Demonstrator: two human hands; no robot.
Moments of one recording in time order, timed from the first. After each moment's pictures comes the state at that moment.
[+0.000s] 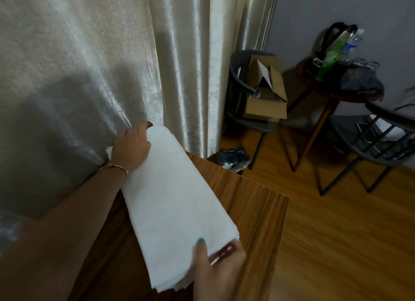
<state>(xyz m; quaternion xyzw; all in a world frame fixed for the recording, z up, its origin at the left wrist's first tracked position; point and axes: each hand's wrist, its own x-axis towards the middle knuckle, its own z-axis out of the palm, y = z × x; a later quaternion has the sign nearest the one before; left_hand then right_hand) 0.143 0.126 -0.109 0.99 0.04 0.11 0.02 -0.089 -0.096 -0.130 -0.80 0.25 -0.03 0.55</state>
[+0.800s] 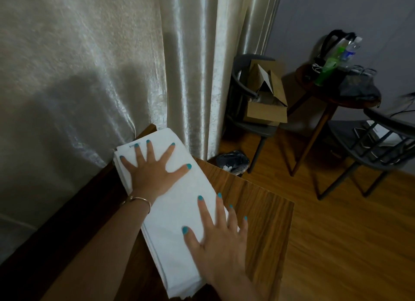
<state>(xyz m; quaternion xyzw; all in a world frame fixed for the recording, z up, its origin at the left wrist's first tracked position) 0.110 0.084 -0.152 0.99 0.13 0.01 0.08 -0.025 -0.099 -0.155 -0.98 -0.04 0.07 0.16</state>
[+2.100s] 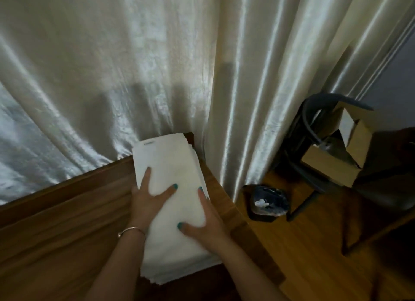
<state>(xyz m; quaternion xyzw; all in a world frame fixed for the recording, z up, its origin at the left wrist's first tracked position) 0.033 0.033 -0.158 0.72 0.47 0.18 0.47 0.105 -0.154 -0.152 -0.79 -0.27 0.37 0.42</state>
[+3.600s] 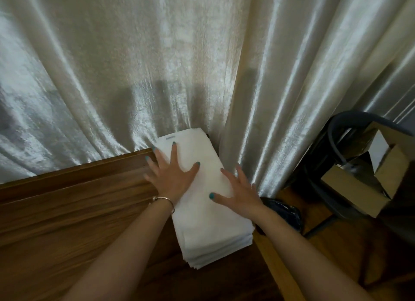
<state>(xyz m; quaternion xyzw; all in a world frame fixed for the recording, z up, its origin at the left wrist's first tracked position) 0.098 0.010 -0.120 0.81 0.53 0.13 0.22 0.217 -0.156 -0.120 -0.84 -0.41 0.27 0.21</state>
